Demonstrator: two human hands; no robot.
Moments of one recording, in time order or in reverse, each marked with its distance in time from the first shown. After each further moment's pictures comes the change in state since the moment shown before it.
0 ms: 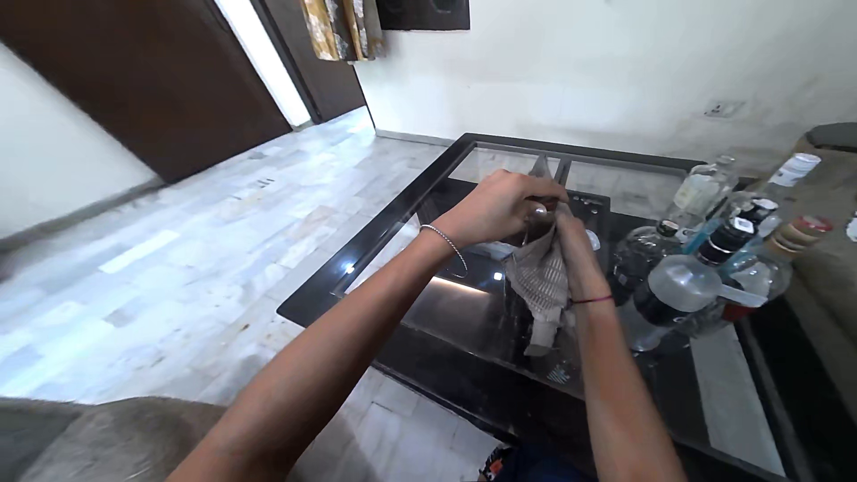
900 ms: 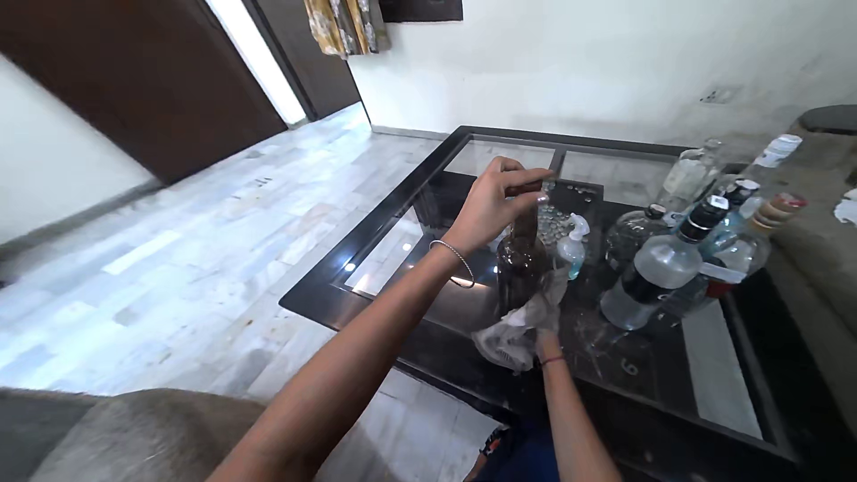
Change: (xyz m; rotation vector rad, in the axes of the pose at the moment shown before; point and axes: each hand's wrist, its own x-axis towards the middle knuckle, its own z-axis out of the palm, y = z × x) left_hand -0.007 0.004 0.045 -0.233 0.406 -0.195; right_hand -0.073 0.195 -0.017 0.090 0.210 0.152
